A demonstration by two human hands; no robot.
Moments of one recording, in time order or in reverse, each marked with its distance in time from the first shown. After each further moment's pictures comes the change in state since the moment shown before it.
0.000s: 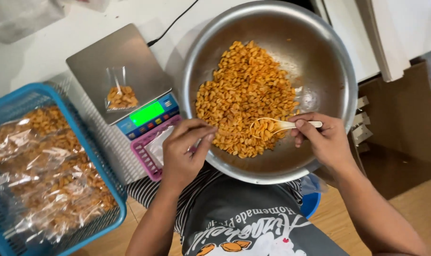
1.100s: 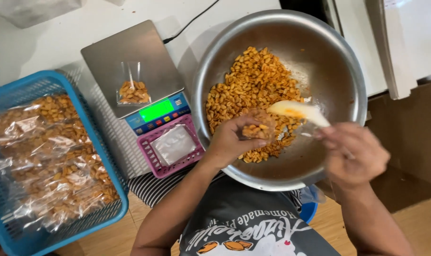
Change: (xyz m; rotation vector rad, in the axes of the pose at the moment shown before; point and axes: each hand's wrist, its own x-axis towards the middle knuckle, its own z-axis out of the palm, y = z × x) left_hand -0.002 -0.047 0.079 -0.527 -0.334 -0.611; right_hand 0.007 -0.006 -0.016 -0.472 0.066 -1.152
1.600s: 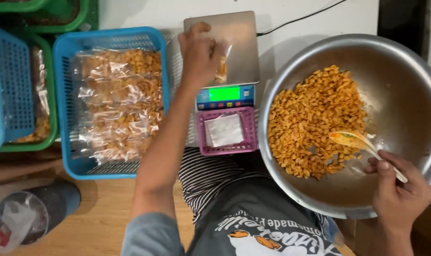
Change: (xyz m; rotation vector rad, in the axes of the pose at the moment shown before) left_hand 0.024 0.030 -0.255 1.117 0.799 0.421; right_hand -0.003 -0.030 0.022 0.058 -0.111 0.670
